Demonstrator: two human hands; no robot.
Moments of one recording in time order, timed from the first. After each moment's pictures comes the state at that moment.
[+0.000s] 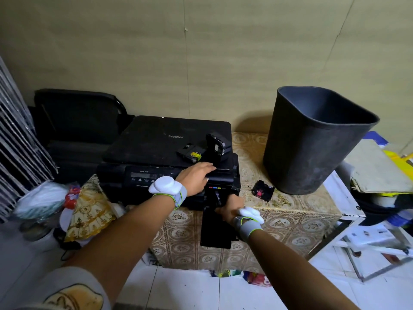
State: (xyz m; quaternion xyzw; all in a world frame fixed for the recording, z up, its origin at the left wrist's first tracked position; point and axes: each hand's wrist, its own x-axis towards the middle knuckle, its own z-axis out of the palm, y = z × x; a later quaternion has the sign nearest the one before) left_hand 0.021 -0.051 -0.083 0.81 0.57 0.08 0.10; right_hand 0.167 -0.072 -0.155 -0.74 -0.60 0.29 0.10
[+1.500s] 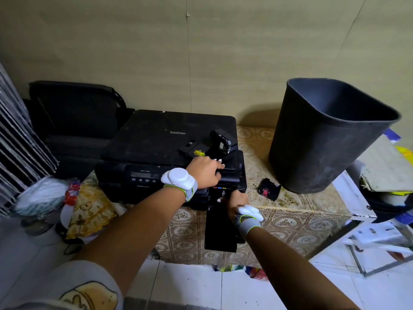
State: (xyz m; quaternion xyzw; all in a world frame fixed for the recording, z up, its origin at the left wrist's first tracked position) left_hand 0.035 -0.027 -0.074 0.82 0.56 0.03 0.02; right_hand 0.162 -0.047 -0.160 -0.75 -0.56 0.33 0.13
